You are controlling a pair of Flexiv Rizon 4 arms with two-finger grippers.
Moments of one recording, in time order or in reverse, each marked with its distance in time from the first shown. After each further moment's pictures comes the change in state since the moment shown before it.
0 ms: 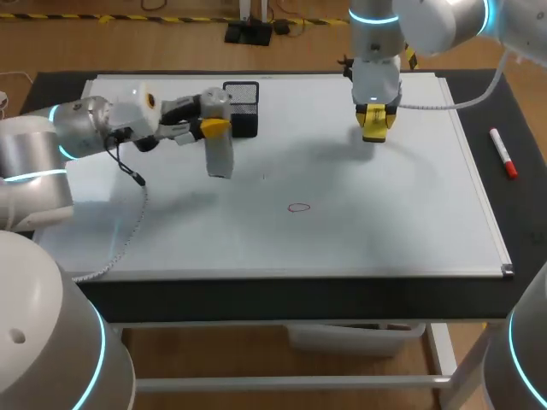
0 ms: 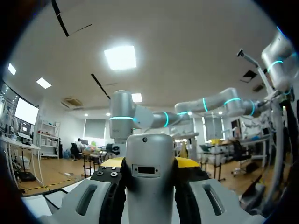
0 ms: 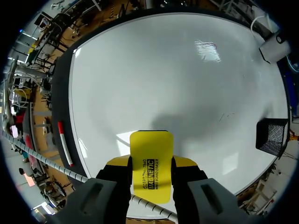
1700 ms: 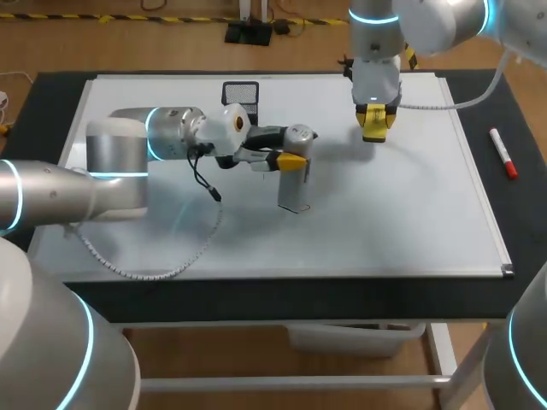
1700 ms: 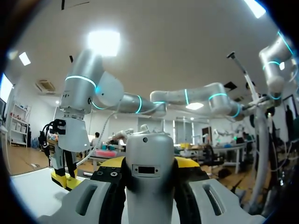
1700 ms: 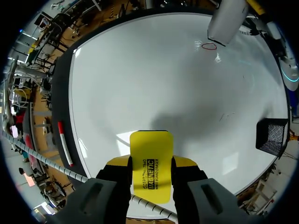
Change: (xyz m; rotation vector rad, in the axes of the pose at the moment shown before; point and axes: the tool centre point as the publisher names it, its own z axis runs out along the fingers) left arm 0.048 0.077 0.118 0.001 0.272 -0.131; right arm 0.000 0.000 0.000 0.000 0.000 0.000
